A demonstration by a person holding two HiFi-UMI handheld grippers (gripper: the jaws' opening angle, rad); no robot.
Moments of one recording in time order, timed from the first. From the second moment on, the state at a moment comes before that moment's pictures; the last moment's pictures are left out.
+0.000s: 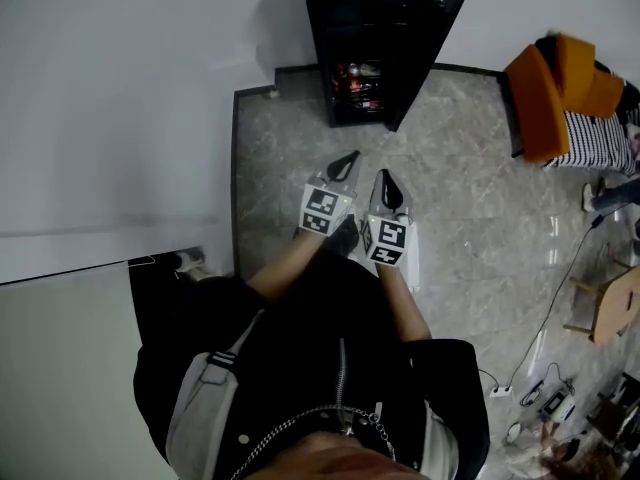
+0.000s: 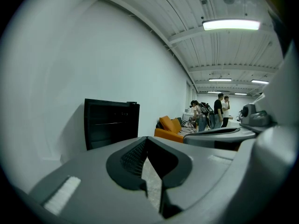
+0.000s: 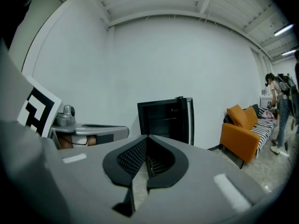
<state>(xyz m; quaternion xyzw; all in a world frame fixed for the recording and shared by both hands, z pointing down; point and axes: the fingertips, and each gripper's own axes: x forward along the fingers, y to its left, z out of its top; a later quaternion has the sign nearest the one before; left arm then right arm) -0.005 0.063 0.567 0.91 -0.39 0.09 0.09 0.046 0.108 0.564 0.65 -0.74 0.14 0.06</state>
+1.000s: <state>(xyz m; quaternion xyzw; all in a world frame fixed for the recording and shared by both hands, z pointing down) -0.010 -0.093 0.559 0.90 -0.42 0.06 0.10 0.047 -0.046 0.553 0.64 -0.76 0.13 0.08</state>
